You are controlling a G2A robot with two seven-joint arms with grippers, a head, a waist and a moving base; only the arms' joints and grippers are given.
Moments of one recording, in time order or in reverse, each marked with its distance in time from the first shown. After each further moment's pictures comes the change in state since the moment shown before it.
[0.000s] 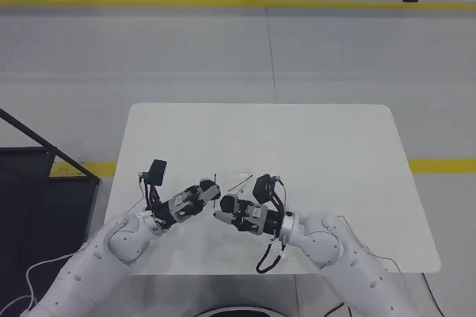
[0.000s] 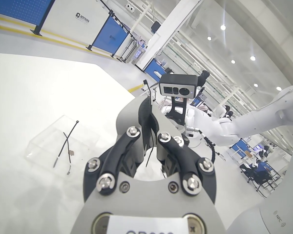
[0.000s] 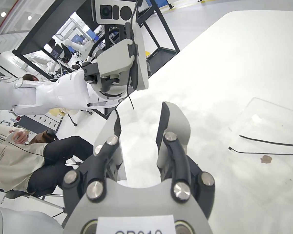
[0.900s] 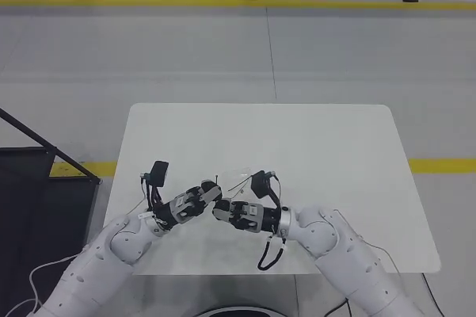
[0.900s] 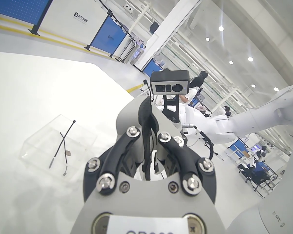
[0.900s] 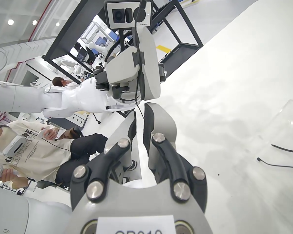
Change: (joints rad) left arm 0.020 -0.038 -0.040 0.008 -0.002 -0.020 -0.046; right arm 0.078 -0.032 -0.040 0.113 0.204 -0.104 0.118
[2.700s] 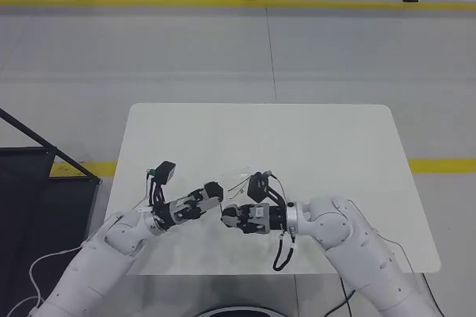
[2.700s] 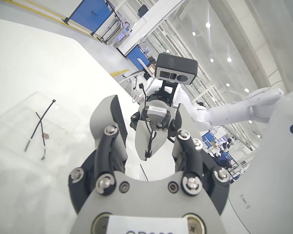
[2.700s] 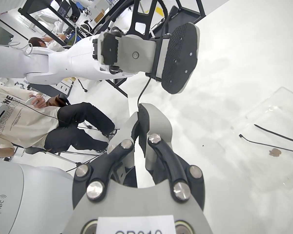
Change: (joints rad) left arm -0.039 -0.031 -0.018 0.094 -0.373 -0.070 -0.433; right arm 0.018 0.037 0.072 -0.094 -0.040 0.020 0.276
